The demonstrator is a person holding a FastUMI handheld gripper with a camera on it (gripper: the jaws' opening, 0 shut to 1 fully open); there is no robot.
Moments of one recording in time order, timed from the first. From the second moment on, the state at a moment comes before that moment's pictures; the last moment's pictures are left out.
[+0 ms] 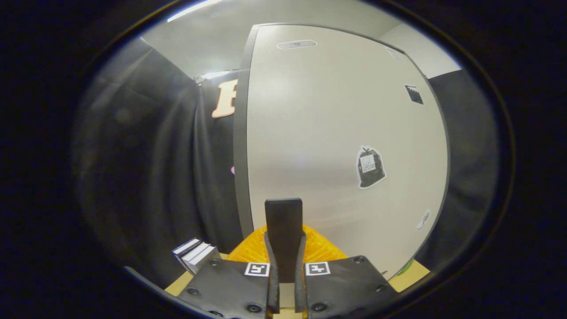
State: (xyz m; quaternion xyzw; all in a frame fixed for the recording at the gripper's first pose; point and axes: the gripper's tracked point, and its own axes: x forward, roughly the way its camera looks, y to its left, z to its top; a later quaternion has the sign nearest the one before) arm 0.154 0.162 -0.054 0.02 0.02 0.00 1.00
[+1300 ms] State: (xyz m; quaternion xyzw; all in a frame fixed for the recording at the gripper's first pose) arm -0.026 0.048 -0.044 0.02 0.05 0.11 0.99
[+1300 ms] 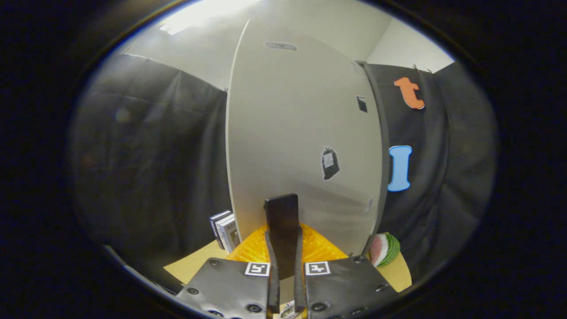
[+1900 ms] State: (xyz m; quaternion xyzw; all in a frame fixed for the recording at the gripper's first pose) arm -0.052 -0.031 -0.039 0.02 0.06 0.03 1.00
